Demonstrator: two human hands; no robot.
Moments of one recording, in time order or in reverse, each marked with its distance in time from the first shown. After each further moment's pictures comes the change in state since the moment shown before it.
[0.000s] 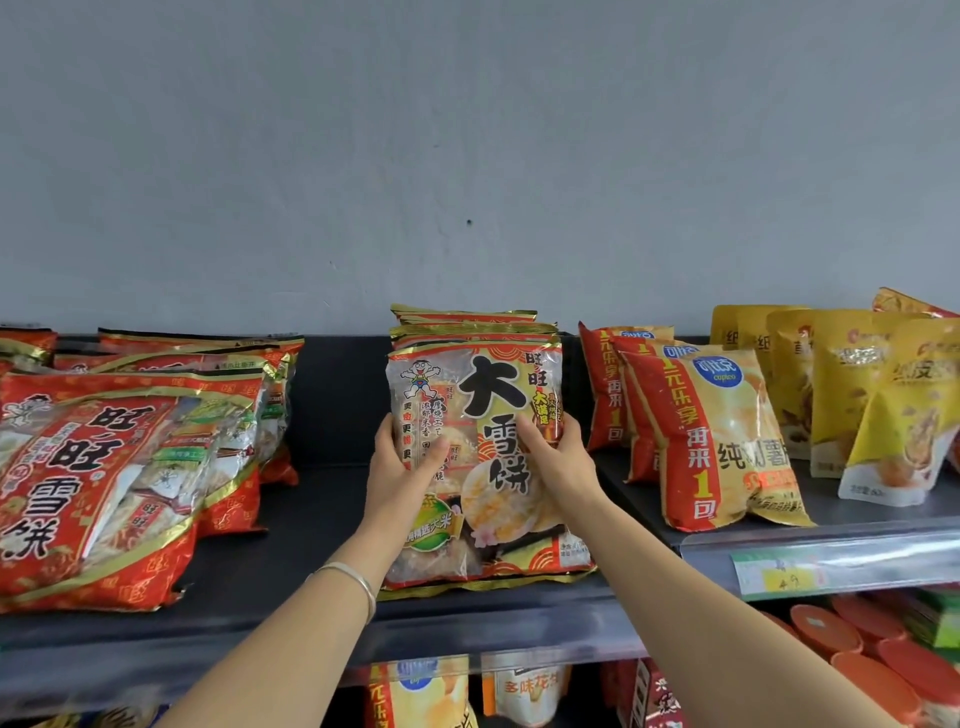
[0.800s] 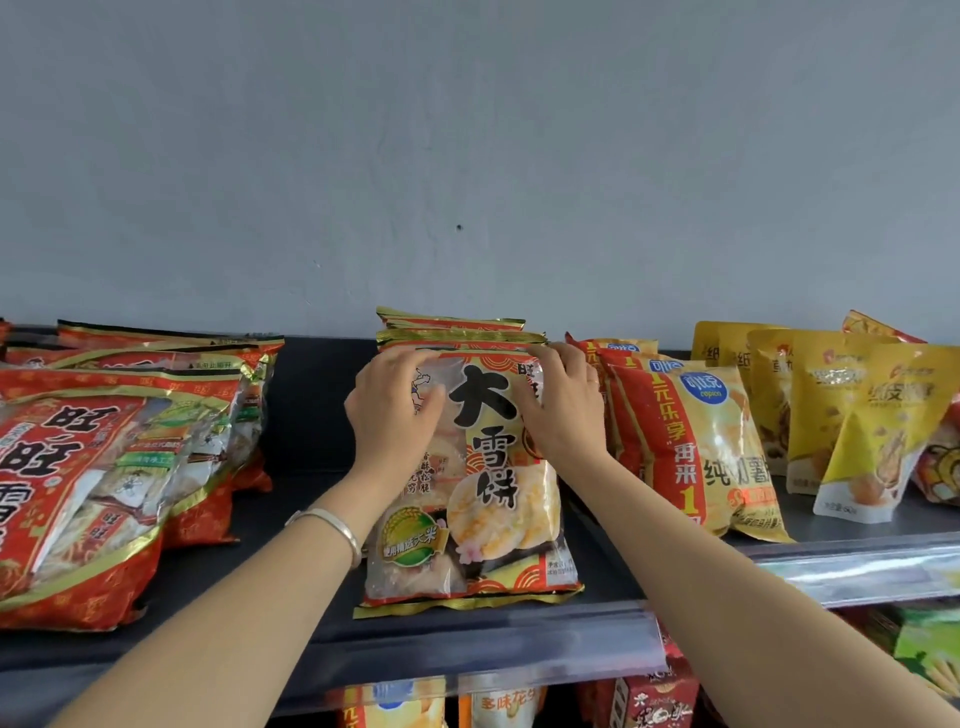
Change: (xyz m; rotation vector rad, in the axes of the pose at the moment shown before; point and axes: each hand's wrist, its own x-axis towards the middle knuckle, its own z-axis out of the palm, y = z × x) left_hand 0.033 0.060 0.007 0.568 0.307 0.647; right_hand 0.014 -0.063 -0.014 -0.727 0.281 -0.542
